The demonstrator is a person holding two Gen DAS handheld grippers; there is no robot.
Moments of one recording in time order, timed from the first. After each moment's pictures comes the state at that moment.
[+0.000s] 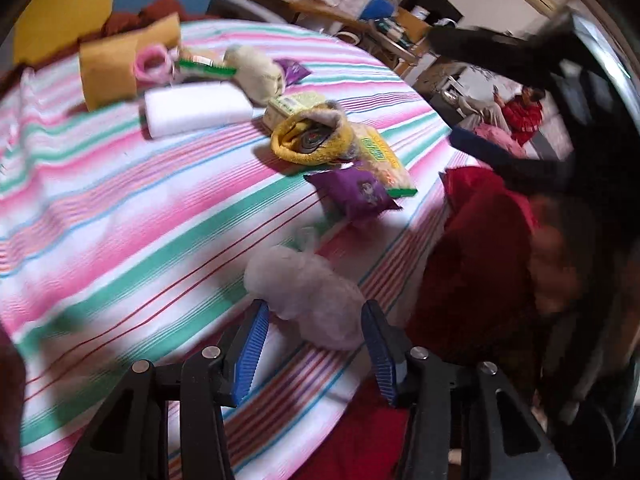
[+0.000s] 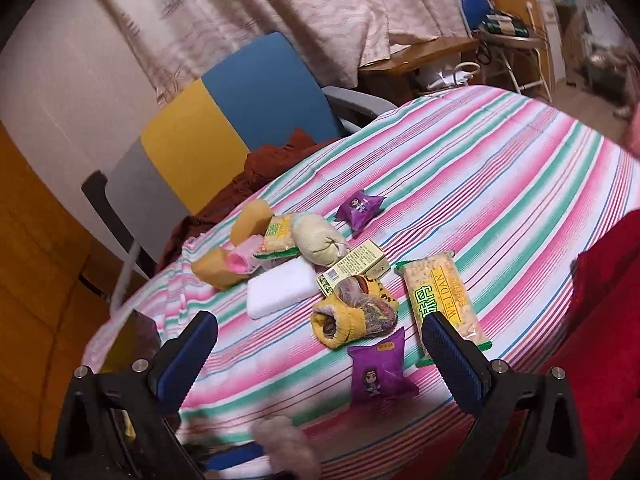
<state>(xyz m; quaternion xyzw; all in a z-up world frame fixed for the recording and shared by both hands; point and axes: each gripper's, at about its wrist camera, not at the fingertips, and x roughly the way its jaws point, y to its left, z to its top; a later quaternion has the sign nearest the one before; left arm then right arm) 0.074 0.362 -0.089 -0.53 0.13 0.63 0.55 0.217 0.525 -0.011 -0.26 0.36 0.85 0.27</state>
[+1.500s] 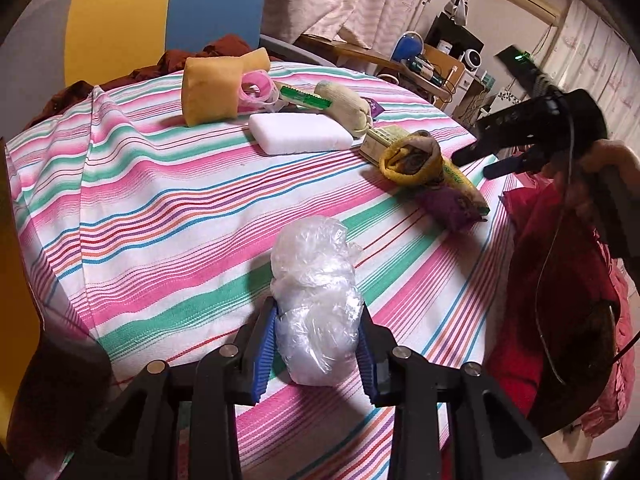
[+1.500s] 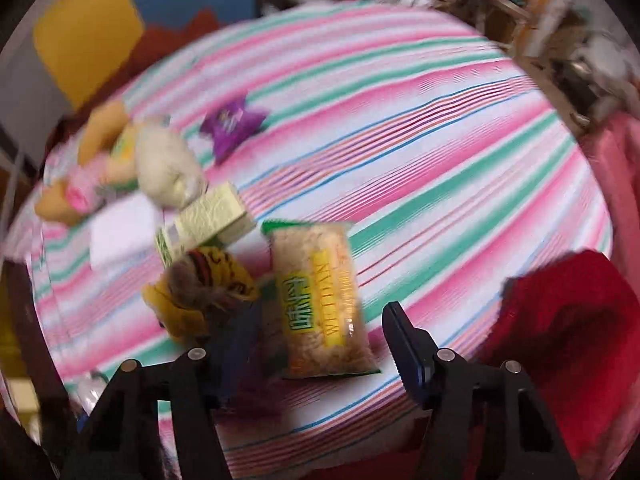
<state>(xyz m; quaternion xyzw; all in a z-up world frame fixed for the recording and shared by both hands) 0.040 0.301 -0.109 -0.44 0.13 0.72 0.51 0.157 0.603 -0.065 -0.55 0.29 0.71 0.34</state>
